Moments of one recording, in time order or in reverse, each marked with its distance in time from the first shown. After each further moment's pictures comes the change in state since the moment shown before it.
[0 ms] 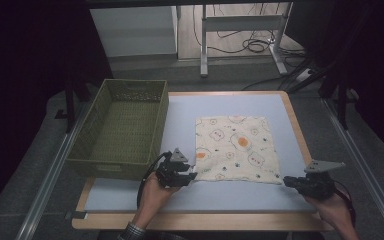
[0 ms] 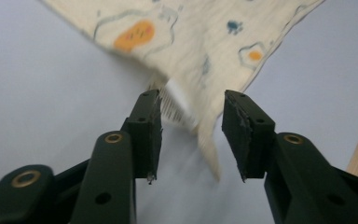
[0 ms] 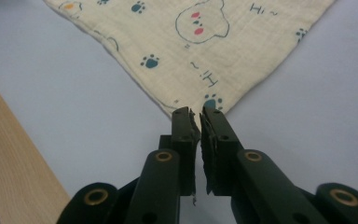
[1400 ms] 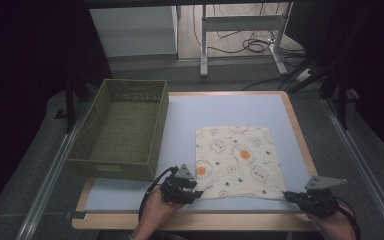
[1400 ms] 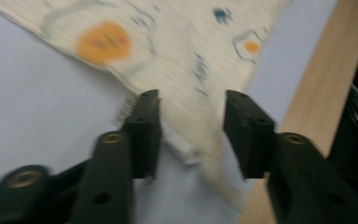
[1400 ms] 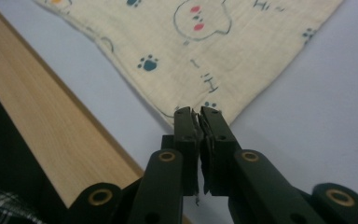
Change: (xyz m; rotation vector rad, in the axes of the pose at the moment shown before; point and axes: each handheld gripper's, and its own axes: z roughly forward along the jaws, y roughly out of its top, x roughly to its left) left arm -0.025 -0.021 0.005 0.028 -0.102 0.001; right arm 0.030 -0.026 -0.012 0.033 0.005 -0.017
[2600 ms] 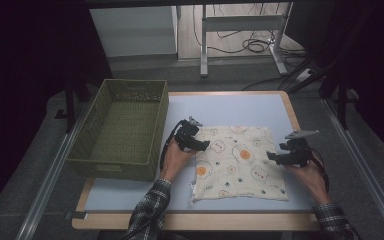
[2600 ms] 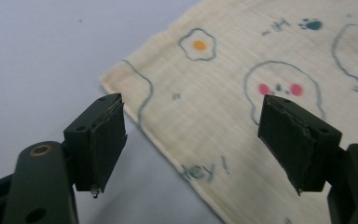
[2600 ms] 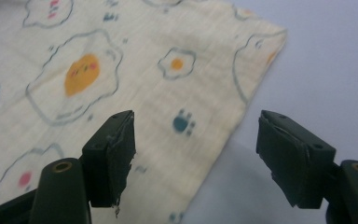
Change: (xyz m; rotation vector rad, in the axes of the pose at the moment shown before) left arm 0.118 0.095 0.074 -0.036 0.235 -0.088; right arm -0.084 0.093 0.077 -0.027 -0.142 0.082
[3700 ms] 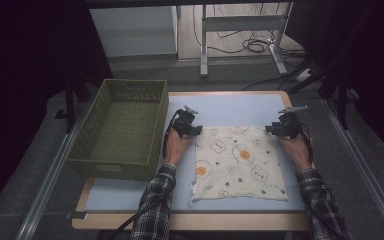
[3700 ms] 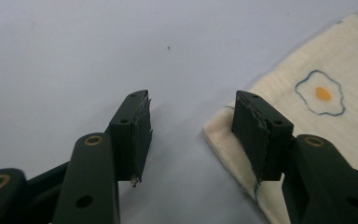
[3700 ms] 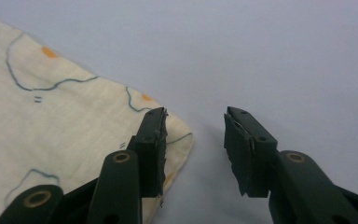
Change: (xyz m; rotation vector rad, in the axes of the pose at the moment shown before) left arm 0.047 0.014 0.033 -0.027 0.075 -0.093; right arm -0.061 0.052 0.067 -0.012 -0.092 0.060
